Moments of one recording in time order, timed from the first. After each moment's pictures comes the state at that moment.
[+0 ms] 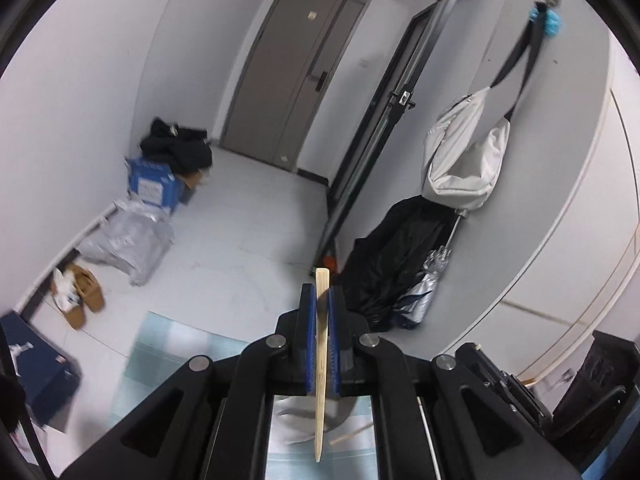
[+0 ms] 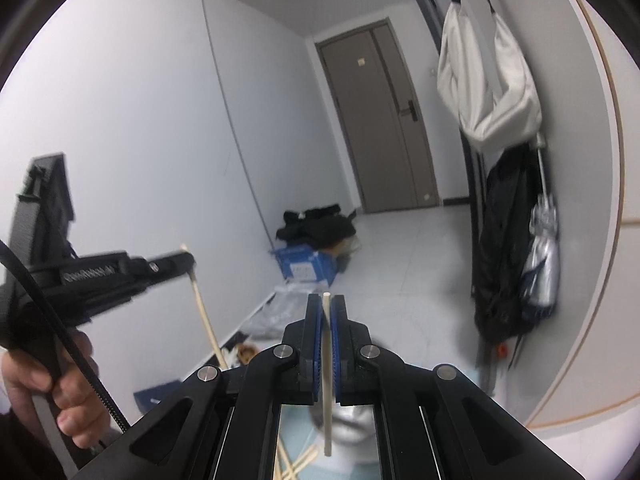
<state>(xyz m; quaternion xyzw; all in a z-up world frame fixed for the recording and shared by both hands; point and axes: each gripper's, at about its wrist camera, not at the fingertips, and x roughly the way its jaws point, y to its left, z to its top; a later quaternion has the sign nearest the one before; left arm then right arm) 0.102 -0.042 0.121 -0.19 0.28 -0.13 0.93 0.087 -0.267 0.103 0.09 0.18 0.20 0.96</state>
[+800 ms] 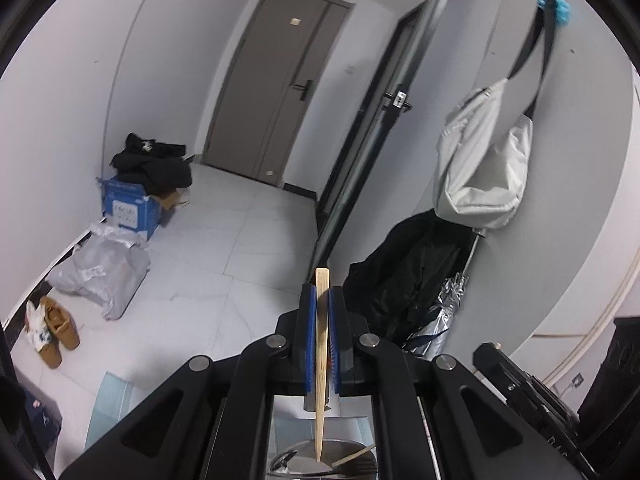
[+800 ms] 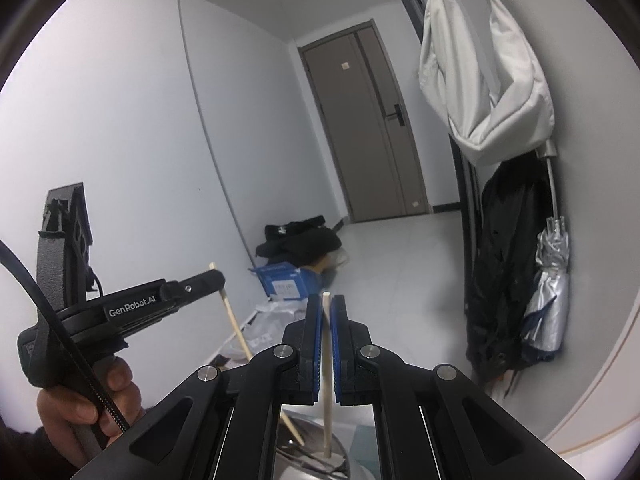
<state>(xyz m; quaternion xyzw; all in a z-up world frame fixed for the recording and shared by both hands) 0.186 -0.065 0.092 -0.17 0.25 -0.15 0.94 0.191 -0.284 0.099 0.11 0.19 0.18 0.96</state>
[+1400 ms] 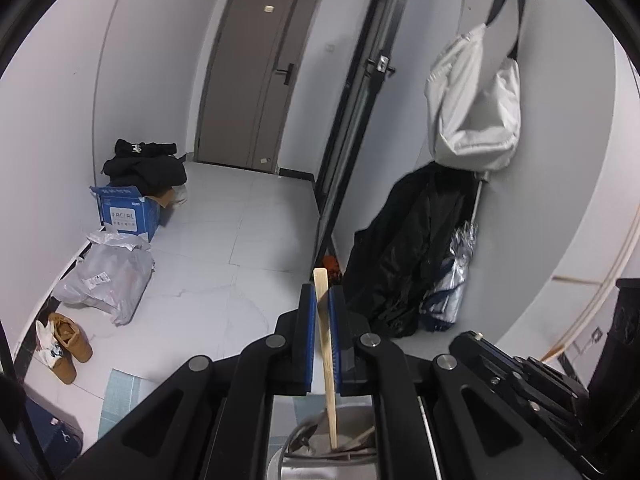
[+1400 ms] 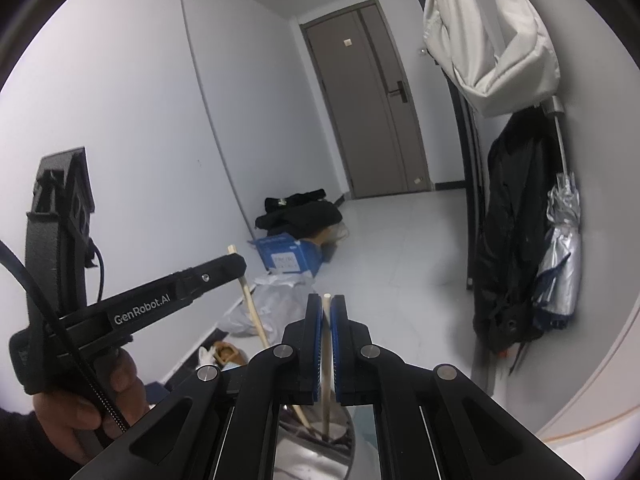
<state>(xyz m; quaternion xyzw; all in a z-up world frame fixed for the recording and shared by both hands) 0.183 -0.081 0.068 -0.10 0.28 -0.16 0.94 0.186 -0.269 0.055 0.10 0.22 0.19 0.95</state>
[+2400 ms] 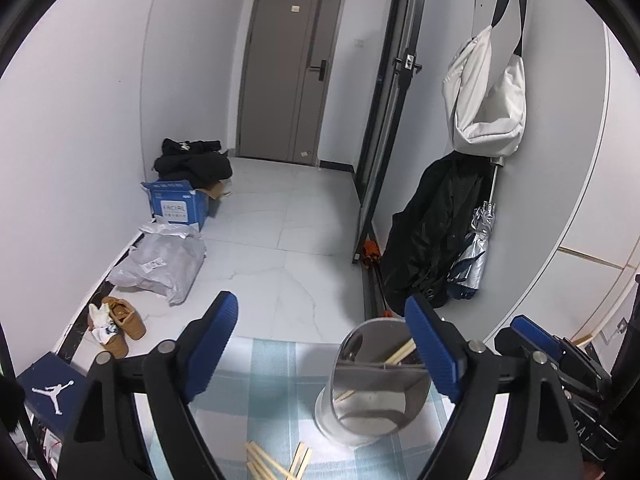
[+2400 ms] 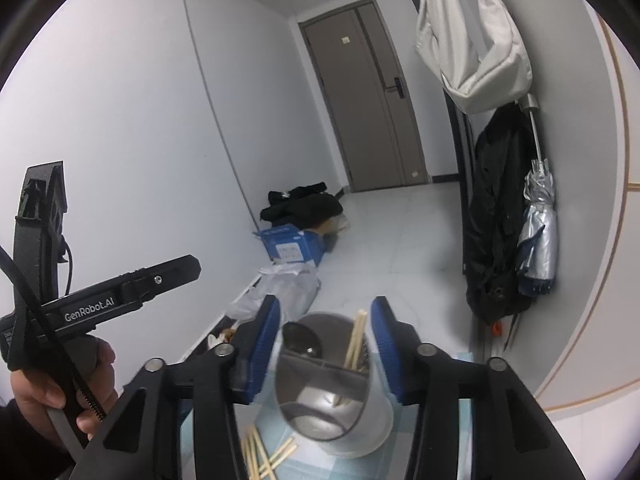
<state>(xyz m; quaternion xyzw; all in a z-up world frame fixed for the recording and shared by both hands) 0.107 -0.054 0.088 -0.07 0.29 -0.08 0.95 0.108 -0.270 0.063 0.10 0.23 0.18 0.95</state>
